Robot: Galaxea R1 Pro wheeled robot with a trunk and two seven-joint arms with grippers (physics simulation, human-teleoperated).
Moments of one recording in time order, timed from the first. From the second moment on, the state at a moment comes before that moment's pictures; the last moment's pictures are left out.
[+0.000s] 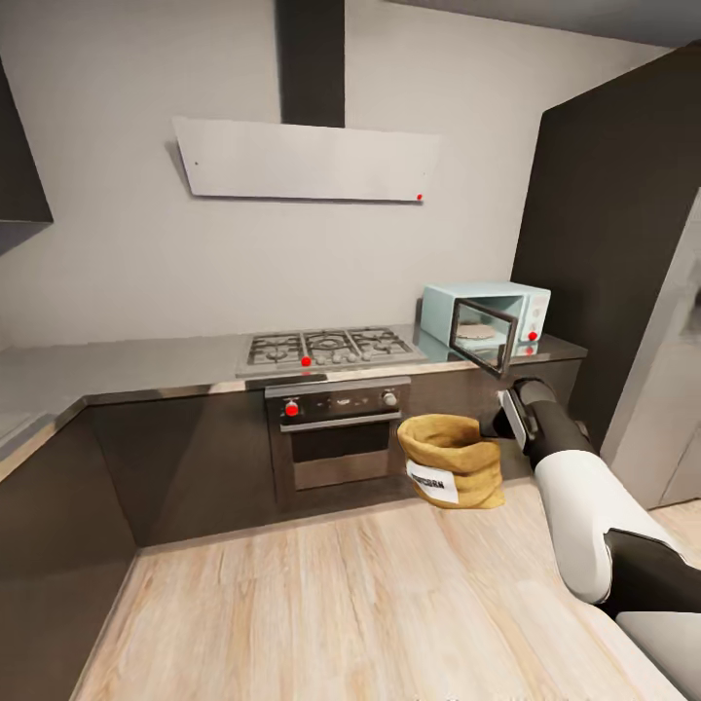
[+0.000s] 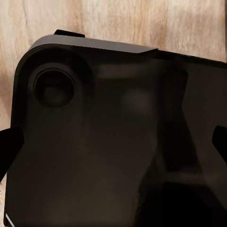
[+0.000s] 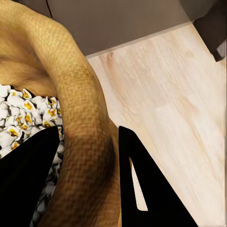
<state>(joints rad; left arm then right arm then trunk) 0.00 -0.06 0.02 -0.02 0.16 -0.13 -0.02 -1.12 -0.05 -0.24 -0.63 0.25 1.02 0.01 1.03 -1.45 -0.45</state>
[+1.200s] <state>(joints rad) 0.00 -0.06 0.02 -0.02 0.16 -0.13 -0.02 -1.12 -0.05 -0.24 -0.63 0.25 1.02 0.00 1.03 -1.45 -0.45</state>
